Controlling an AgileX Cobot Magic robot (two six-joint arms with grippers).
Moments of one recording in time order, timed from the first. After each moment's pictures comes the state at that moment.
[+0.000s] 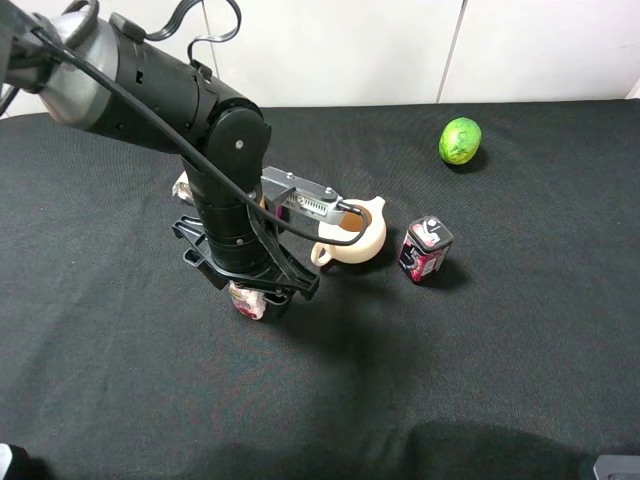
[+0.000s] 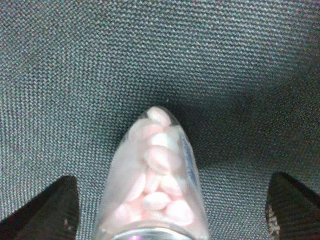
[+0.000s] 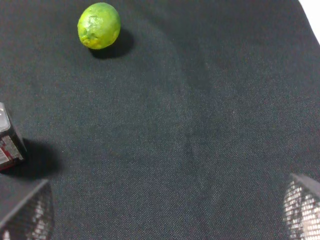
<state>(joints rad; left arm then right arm) -0.82 1.92 -1.06 0.01 0.68 -0.33 -0.06 0.13 -0.49 0.06 1.02 -0.11</state>
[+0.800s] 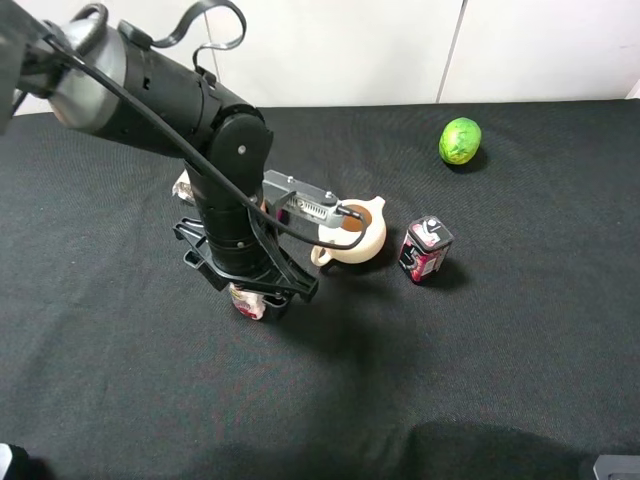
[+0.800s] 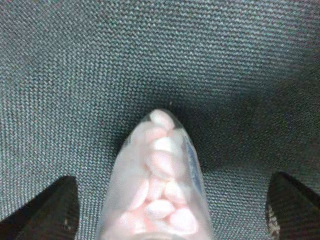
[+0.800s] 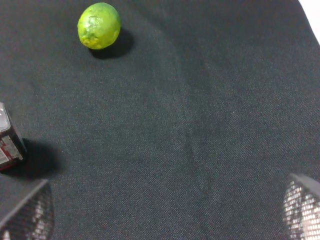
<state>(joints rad) -0.82 1.94 -1.06 0.02 0.67 -0.33 -0.06 0.13 -0.49 0.06 1.02 -0.11</state>
